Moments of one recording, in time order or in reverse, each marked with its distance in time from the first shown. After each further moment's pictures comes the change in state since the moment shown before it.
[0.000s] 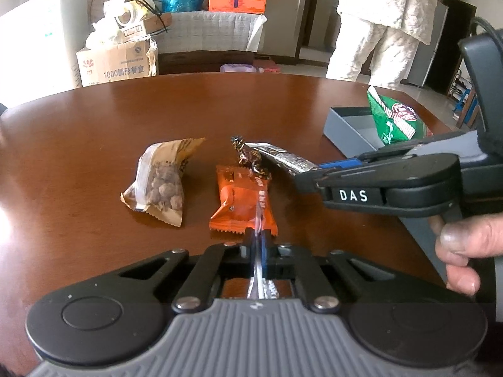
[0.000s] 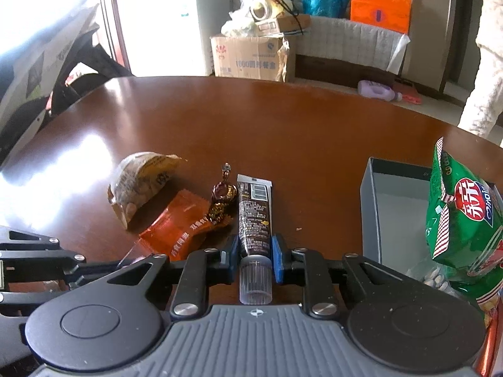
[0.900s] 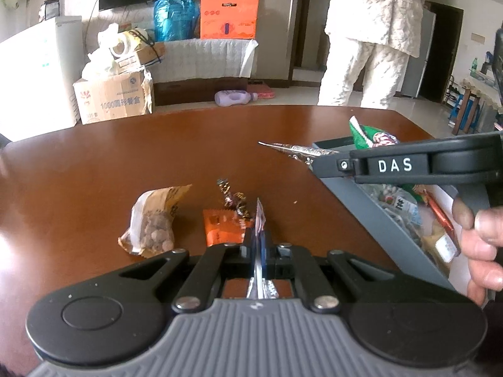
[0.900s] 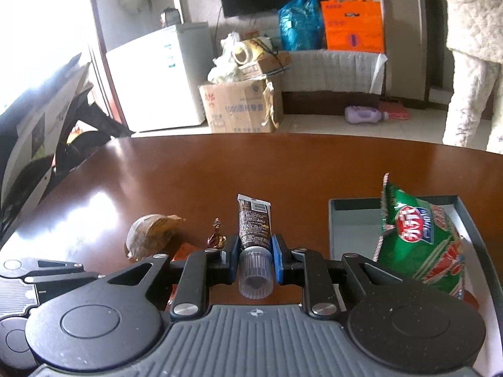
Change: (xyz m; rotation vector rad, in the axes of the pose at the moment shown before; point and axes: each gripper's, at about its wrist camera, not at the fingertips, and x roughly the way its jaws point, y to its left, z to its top) left arm -0.023 -0.019 0.019 0.058 -0.096 0.003; right arm -0.069 -0.034 0.007 0.127 -0.160 0.021
